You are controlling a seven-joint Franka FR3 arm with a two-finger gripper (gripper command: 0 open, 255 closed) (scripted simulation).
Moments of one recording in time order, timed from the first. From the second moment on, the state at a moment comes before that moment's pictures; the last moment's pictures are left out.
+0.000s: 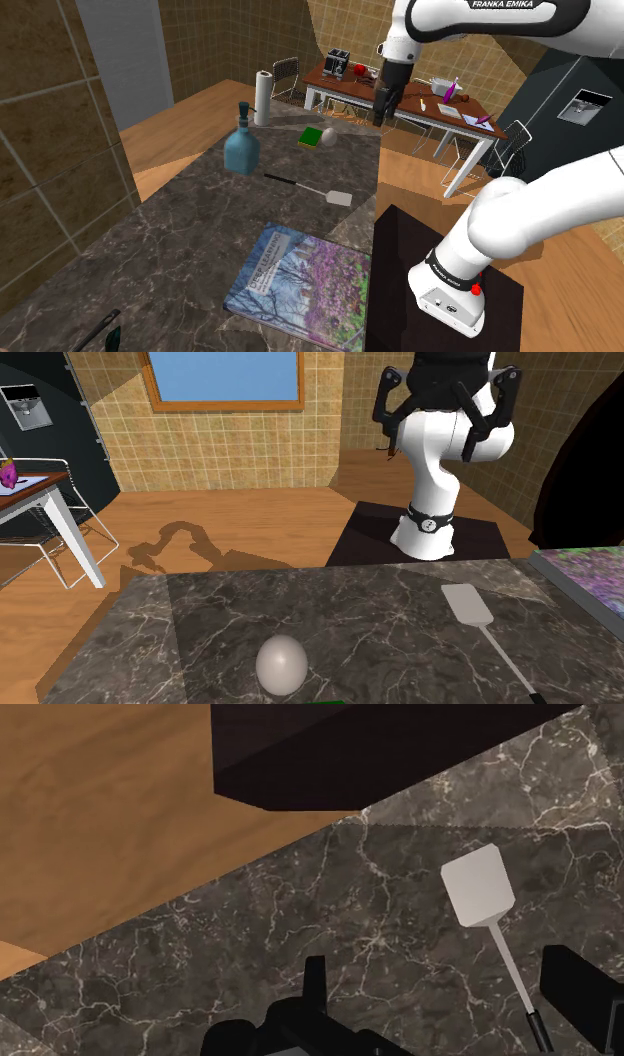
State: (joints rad) arm -0.03 -0.52 -0.10 -2.29 -0.06 1.64 -0.16
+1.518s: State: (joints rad) arm -0.13 0.42 -0.23 -1.60 0.13 1.80 -0.40
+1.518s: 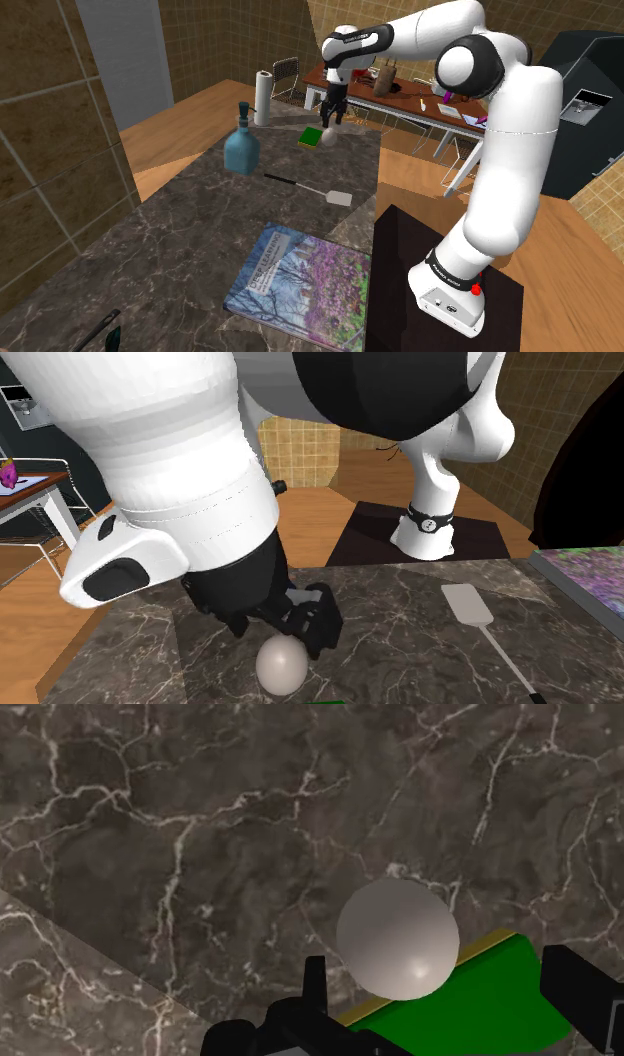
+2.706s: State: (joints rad) arm -0.13 0.47 -0.22 -1.64 0.15 1.89 -0.41
